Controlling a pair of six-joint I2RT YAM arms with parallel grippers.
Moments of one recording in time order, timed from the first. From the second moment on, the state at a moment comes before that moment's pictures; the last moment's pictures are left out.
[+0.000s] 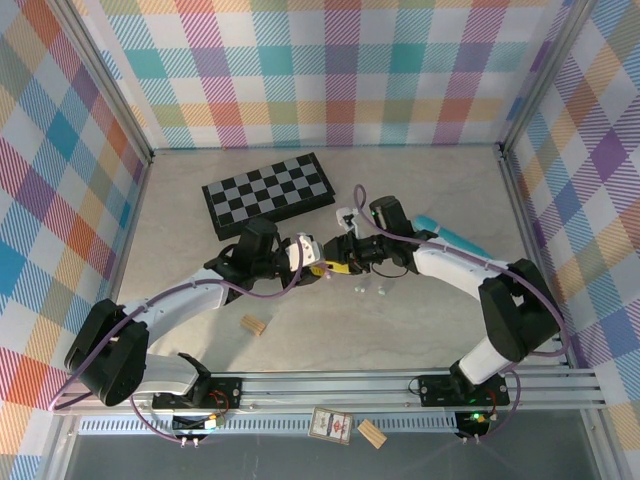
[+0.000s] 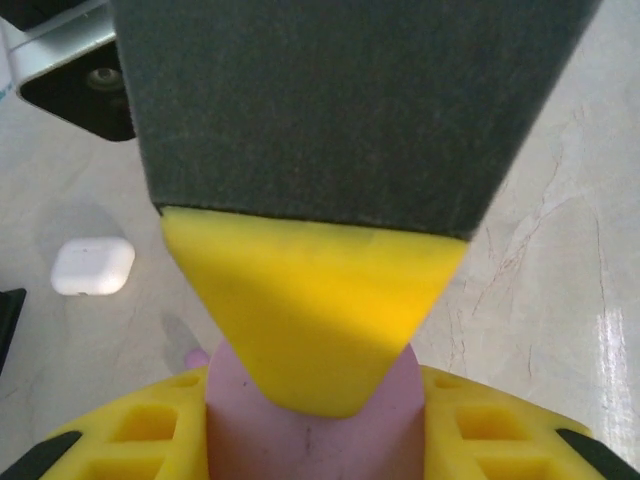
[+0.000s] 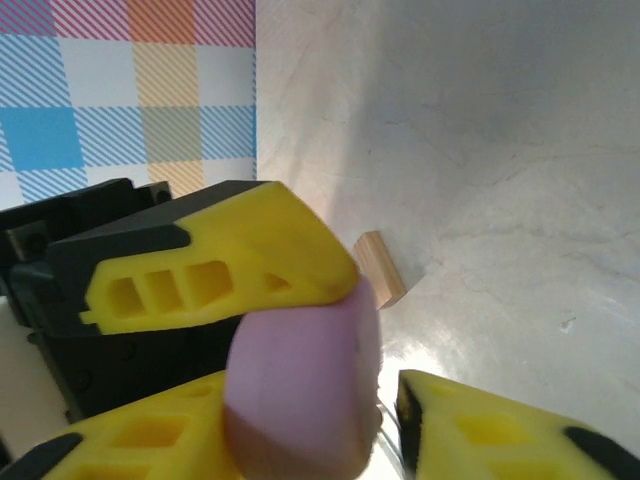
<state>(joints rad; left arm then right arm) -0.61 1.32 0.74 -0.01 0.48 0.55 0.56 1.57 0.94 -0.09 -0.91 0.86</state>
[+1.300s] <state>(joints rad) -0.59 1.42 0.48 1.18 0.65 -0.05 0.43 1.30 0.69 0.73 -1.12 1.54</state>
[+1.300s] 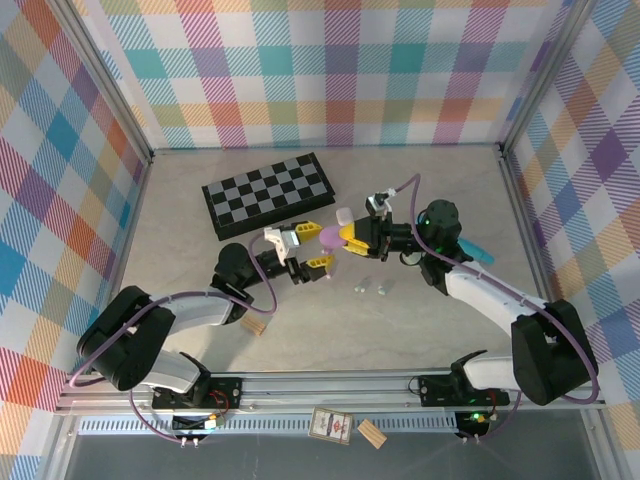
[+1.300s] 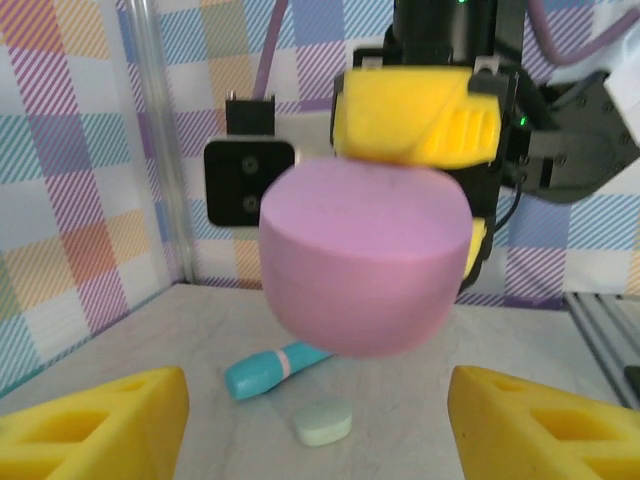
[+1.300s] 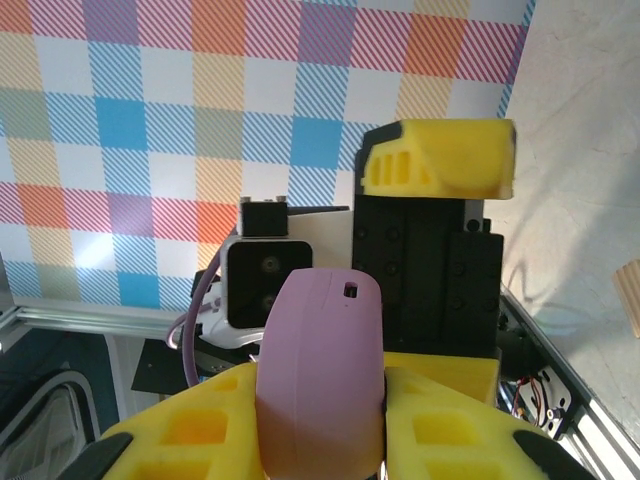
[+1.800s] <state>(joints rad) -0.60 1.42 0.54 1.20 0.74 -0.11 0.43 1.30 0.66 0.82 -1.10 1.60</state>
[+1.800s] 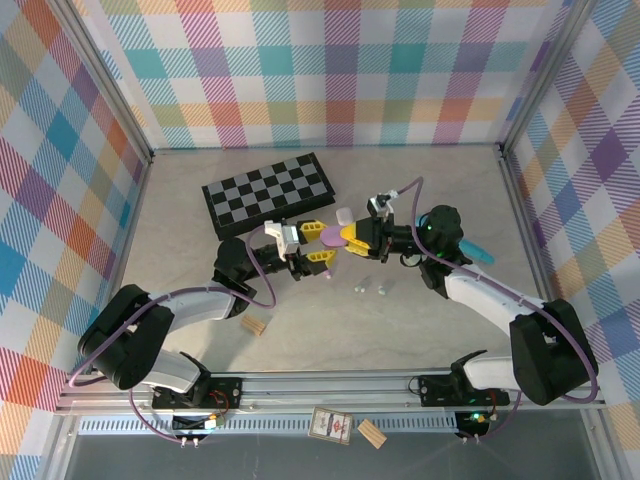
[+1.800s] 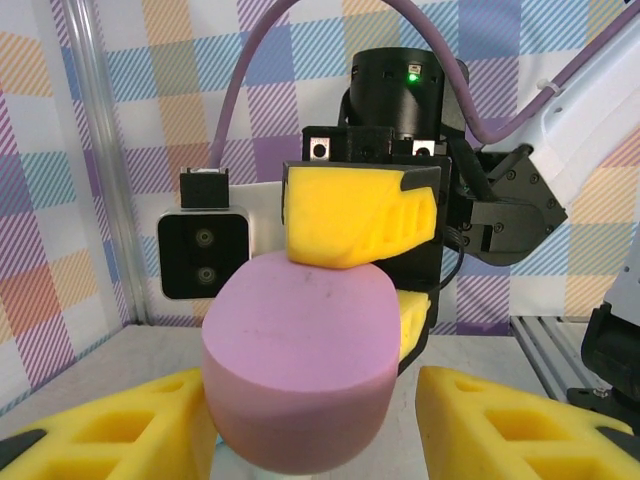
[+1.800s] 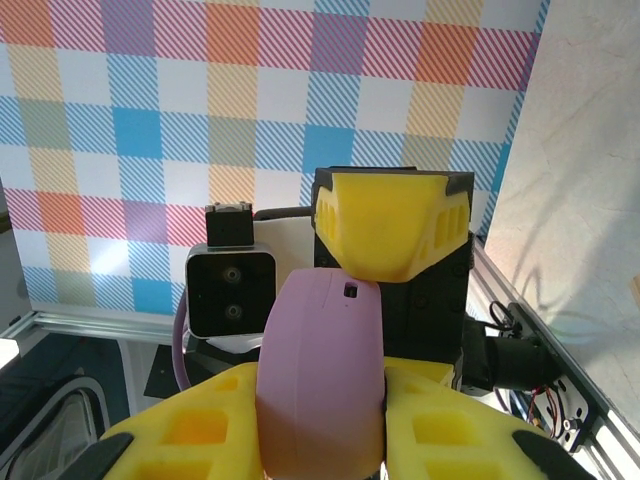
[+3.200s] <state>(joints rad) -0.61 1.45 0.55 1.19 0.77 -0.11 0.46 1.30 0.65 0.79 -1.08 1.57</state>
